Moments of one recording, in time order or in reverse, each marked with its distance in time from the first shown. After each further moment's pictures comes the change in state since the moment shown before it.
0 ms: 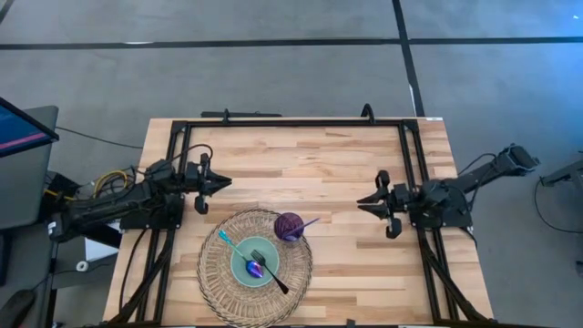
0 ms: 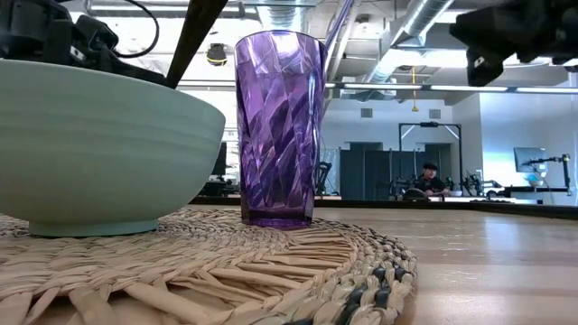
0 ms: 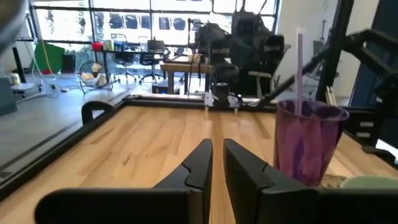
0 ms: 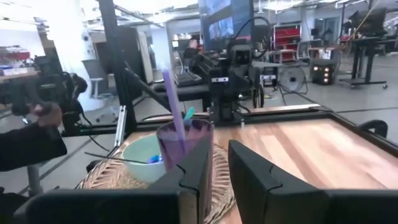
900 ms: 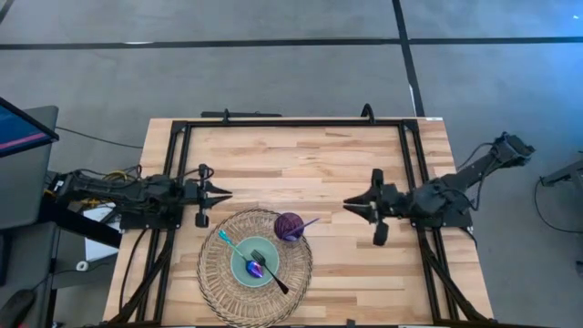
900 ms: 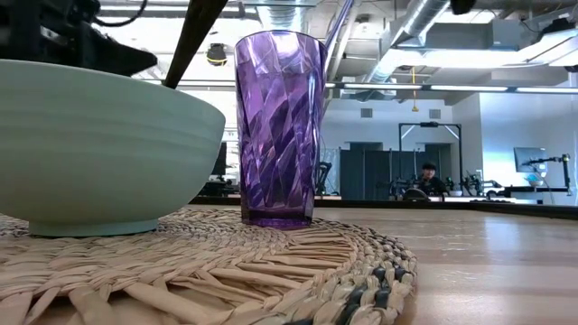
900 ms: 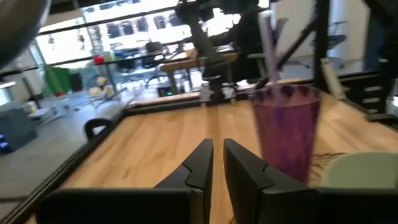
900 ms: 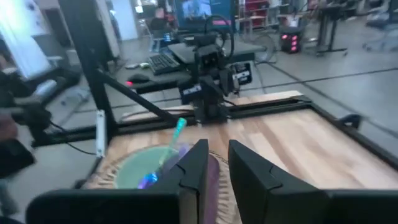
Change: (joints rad) left arm -0.533 -0.001 0.071 -0.105 -0.531 0.199; right arm 0.141 0.378 0.550 -0.354 0.272 0.104
